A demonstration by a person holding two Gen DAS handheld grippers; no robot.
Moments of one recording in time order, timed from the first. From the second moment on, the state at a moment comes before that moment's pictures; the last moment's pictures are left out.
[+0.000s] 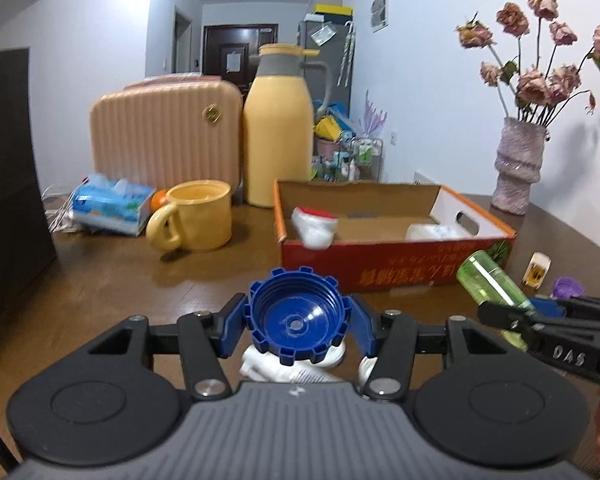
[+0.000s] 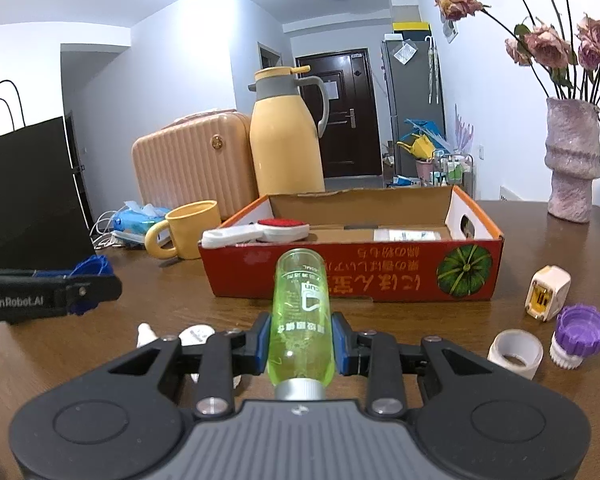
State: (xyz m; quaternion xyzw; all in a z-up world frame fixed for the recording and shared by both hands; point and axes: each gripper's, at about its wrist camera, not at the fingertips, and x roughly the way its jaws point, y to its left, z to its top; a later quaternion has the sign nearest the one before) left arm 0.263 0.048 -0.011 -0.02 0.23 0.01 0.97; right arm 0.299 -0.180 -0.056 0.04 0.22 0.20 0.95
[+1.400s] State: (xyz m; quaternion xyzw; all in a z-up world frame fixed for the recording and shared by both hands) left arm 0.437 0.000 0.020 -0.06 0.21 0.02 0.97; right arm 0.441 -0.187 -0.020 0.09 0.20 0.14 0.96
